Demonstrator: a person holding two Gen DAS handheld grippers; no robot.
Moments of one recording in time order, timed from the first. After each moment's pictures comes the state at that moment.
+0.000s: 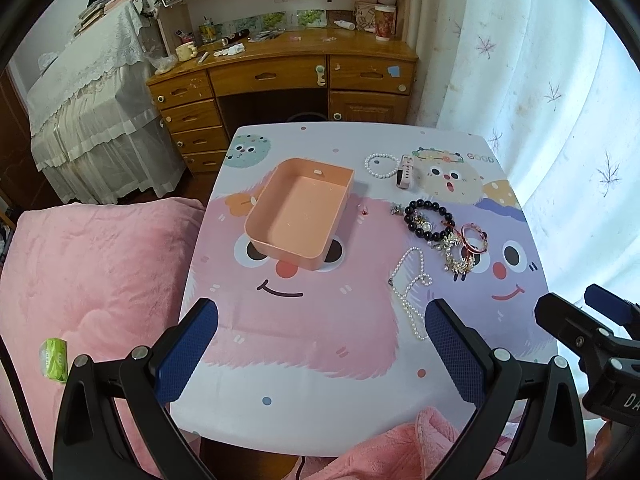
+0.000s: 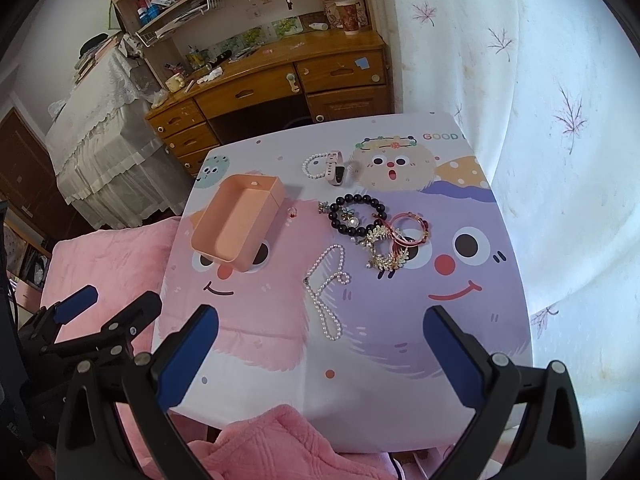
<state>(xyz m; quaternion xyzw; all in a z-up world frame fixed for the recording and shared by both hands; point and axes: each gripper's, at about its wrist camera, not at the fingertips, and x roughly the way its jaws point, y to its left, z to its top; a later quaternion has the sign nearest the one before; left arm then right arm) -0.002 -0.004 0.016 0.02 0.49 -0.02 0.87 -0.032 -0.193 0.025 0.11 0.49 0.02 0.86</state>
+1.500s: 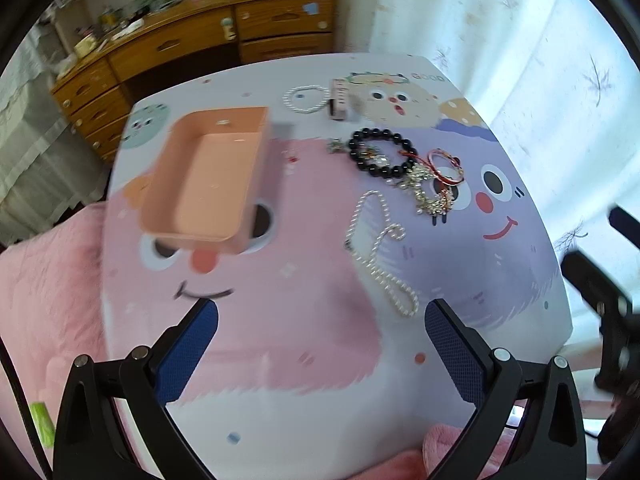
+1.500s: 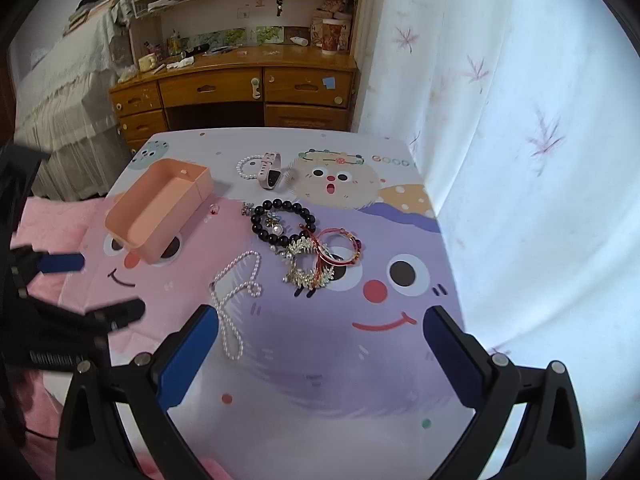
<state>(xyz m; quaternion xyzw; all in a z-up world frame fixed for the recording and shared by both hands) 0.049 -0.051 -0.093 0.07 0.55 -0.17 0.81 -0.021 -0.218 -0.036 -0.02 0.45 -0.06 0.89</state>
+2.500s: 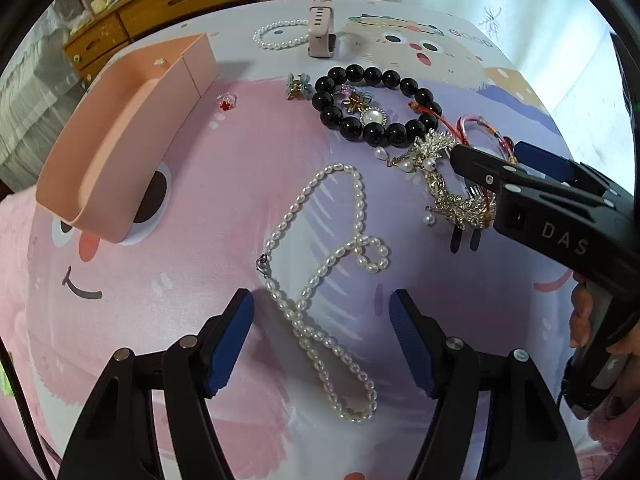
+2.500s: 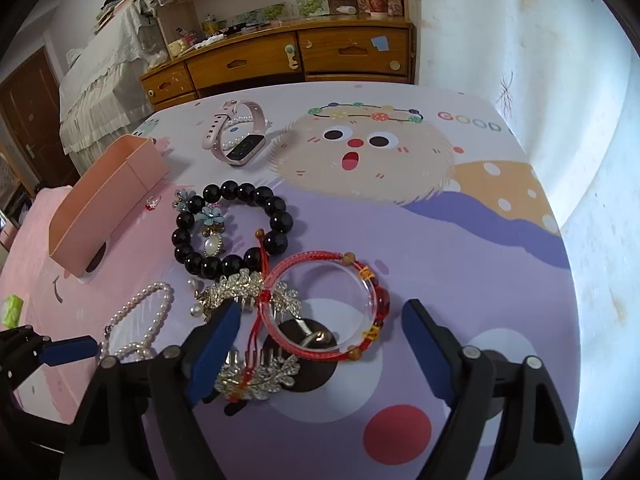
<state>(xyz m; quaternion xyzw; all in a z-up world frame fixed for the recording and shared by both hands) 0.083 -0.149 -0.207 0.04 0.59 -0.08 0.80 0.115 -0.291 -0.190 0.01 0.46 0.08 0.88</state>
